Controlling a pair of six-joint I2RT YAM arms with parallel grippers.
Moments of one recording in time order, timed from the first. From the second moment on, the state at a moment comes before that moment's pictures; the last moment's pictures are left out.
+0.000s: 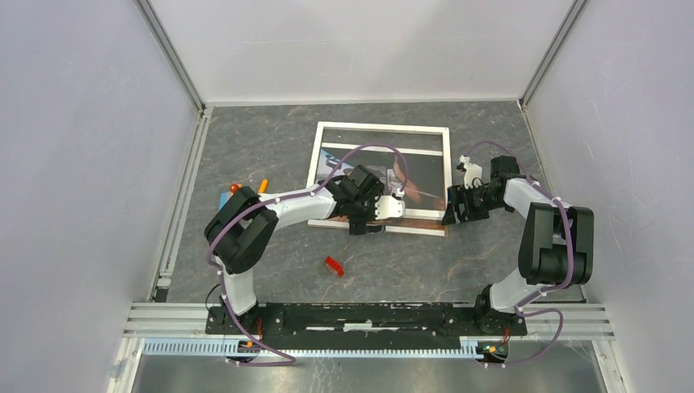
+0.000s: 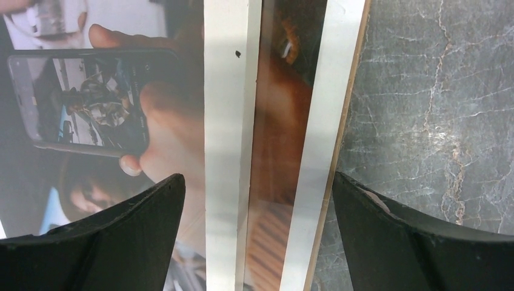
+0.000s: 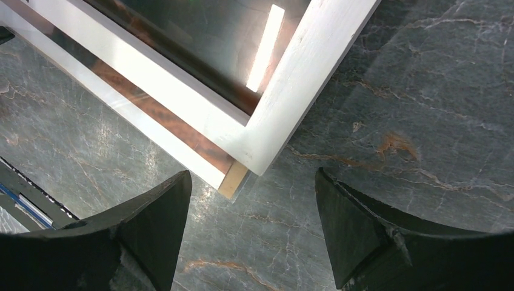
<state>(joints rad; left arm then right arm) -0.82 1.86 1.18 -0.32 0.16 0.78 -0.14 1.59 0.87 -0.59 -0.58 -0.35</state>
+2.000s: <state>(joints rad) -1.02 2.20 1.66 -0.33 0.10 0.49 -0.29 1.56 0.83 -0.59 -0.58 -0.34</state>
